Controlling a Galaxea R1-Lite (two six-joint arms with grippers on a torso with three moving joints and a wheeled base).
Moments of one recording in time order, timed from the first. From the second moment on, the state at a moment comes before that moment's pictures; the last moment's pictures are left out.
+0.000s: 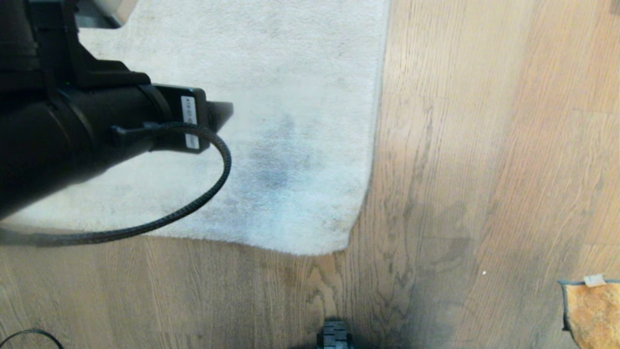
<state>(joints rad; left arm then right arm) -0.87 1.36 -1.21 -0.01 0.75 -0.03 0.00 0.00 -0.01 0.04 0.00 -0.01</state>
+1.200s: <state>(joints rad) -0.91 1.57 -1.18 -0.05 0.75 -0.05 0.00 0.00 -0.01 0.04 0.00 -0.01</state>
